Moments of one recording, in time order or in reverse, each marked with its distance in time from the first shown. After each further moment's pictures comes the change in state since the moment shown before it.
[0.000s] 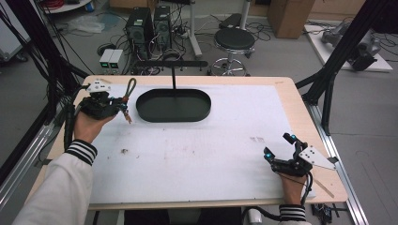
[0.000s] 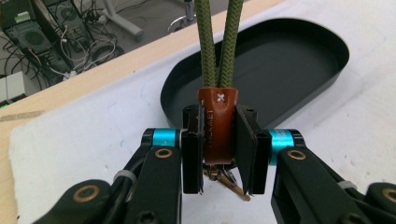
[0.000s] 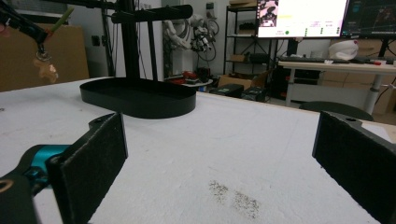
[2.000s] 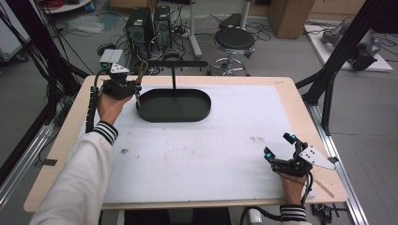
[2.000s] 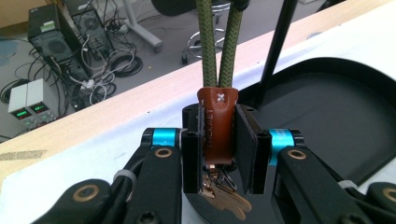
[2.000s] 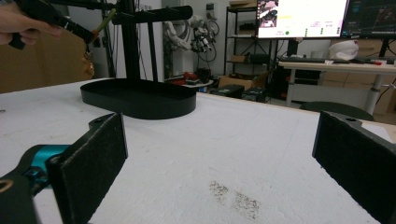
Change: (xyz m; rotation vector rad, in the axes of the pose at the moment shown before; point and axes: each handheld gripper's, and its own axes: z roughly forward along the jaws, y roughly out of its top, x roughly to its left) left arm 0.012 0.036 0.073 -0.025 0.085 -0.042; right arm 0.000 0.000 0.000 -0.002 0.000 0.006
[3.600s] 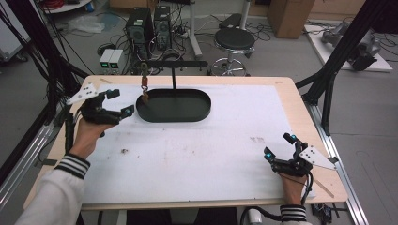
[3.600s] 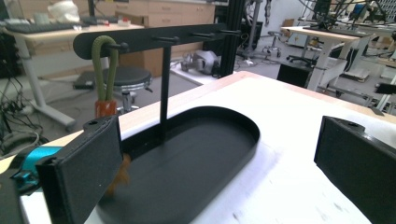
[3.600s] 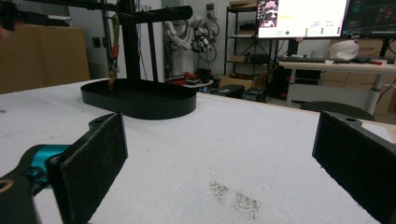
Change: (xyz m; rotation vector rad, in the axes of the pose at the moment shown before) left arm -0.002 -0.073 -0.087 -0.416 -0.384 -0.012; right arm -0.001 0.000 0.000 -0.004 0.001 -0.005
